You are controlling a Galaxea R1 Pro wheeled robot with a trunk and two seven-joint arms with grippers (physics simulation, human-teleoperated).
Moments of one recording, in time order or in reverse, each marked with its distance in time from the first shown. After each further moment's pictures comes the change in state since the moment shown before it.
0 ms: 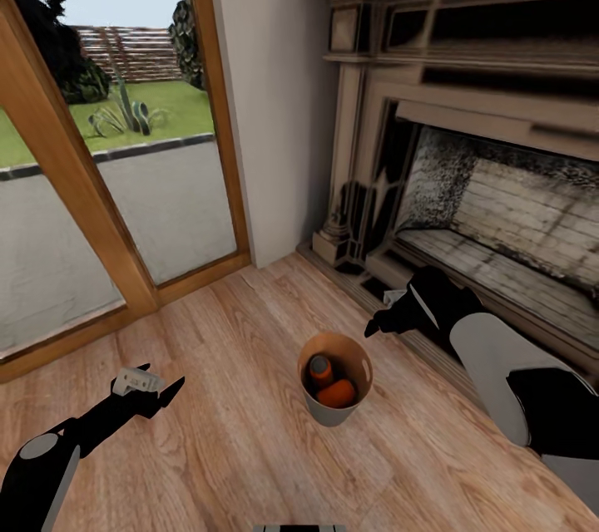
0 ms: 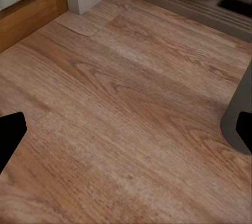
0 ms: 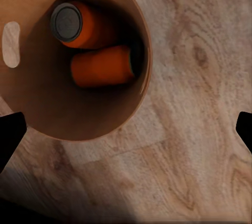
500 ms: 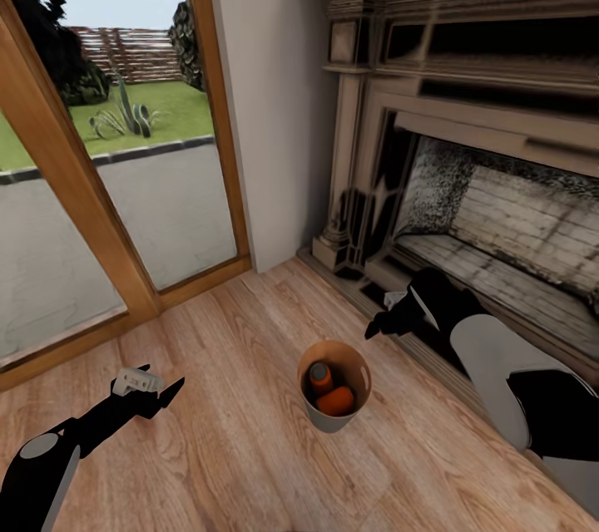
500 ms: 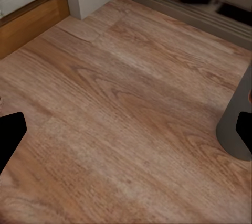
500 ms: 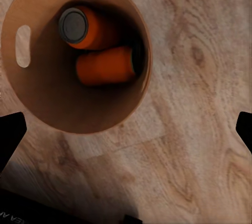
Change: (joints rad) left arm 0.000 0.000 0.000 0.000 0.002 0.014 0.001; right arm 0.007 -0.001 0.000 0.000 0.000 0.000 0.000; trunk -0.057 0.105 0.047
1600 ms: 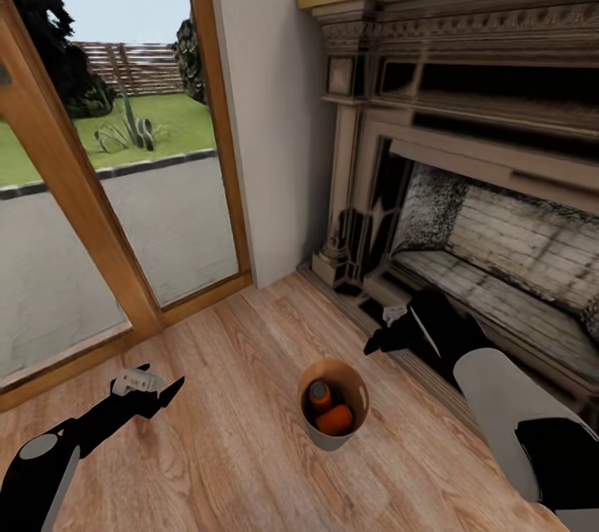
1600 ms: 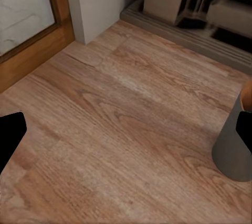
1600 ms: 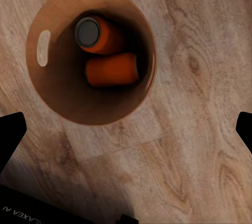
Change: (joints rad) left arm 0.001 0.000 0.001 0.001 0.005 -0.013 0.001; right arm 0.166 -0.008 0.002 -0.205 0.002 0.000 0.002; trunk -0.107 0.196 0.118
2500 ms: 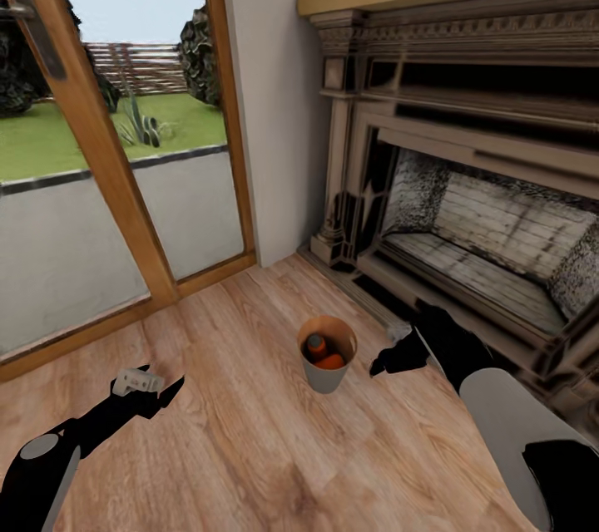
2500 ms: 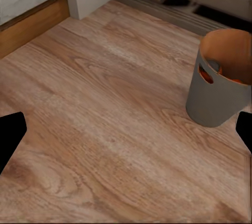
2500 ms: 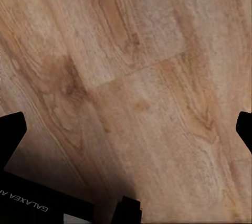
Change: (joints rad) left arm 0.000 -0.001 -0.001 -0.001 -0.006 0.009 0.007; right arm 0.075 -0.018 0.000 -0.004 0.000 0.000 -0.002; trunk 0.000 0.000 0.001
